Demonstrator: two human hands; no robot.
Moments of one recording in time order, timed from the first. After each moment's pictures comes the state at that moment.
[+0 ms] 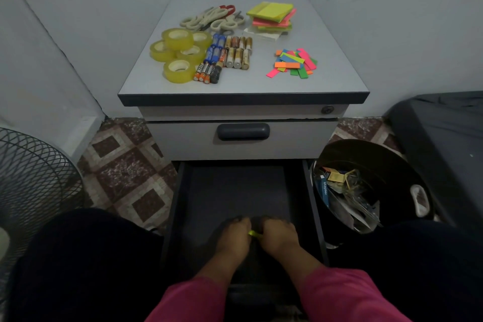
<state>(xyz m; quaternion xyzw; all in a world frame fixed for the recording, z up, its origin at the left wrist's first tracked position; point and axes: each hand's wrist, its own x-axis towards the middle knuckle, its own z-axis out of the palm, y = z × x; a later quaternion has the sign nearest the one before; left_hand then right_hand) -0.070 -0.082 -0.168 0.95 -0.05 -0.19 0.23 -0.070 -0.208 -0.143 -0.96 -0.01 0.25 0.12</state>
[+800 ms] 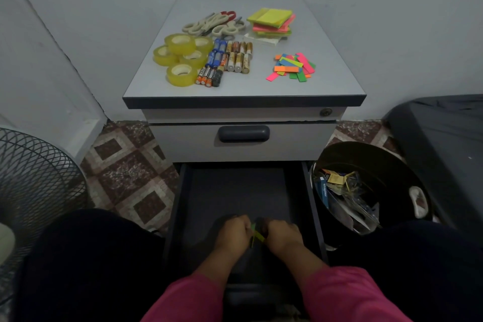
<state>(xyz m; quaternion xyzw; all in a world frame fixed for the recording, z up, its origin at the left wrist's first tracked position) -0.065 -0.079 -0.155 0.93 0.00 -0.19 0.31 -0.069 -0.216 -0.138 -0.95 0.01 0.28 0.11</state>
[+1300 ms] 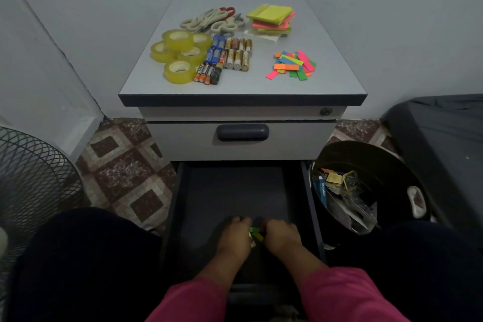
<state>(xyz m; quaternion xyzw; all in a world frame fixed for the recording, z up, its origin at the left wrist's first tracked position) -0.073 -0.088 -0.159 0.95 -0.04 -0.20 0.22 -0.068 -0.218 -0.140 -0.95 0.01 0.28 0.11</state>
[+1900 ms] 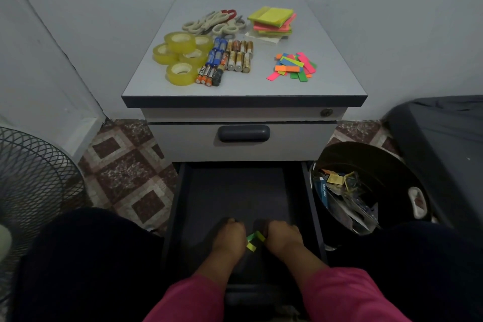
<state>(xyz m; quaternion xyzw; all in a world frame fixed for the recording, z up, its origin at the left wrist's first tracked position) -0.067 -0.077 -0.159 0.96 -0.03 -0.24 0.16 -0.068 -0.219 -0.145 -0.95 0.01 0.28 0.10</state>
